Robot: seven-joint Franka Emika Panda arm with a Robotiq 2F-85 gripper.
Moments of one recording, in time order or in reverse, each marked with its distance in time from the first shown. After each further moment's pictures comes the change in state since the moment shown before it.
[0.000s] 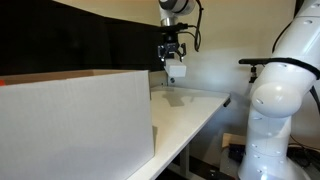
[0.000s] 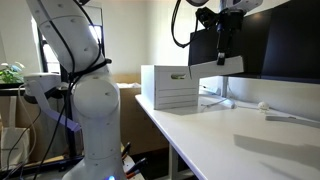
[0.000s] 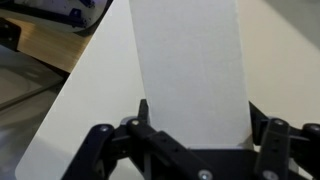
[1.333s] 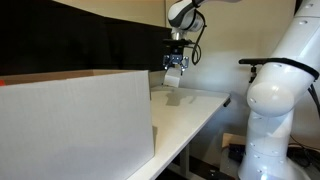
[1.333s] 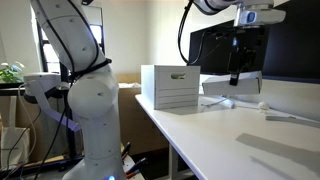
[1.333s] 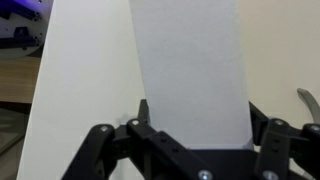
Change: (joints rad) arm -0.116 0.017 -0.065 -0.155 0.134 0.280 0.073
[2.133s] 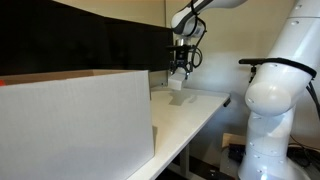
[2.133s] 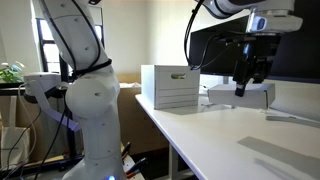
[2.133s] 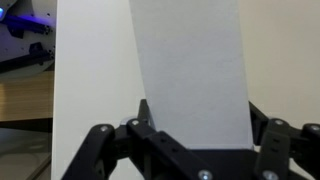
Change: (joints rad) arm -0.047 0.064 -0.050 0.002 0.000 0.000 0.089
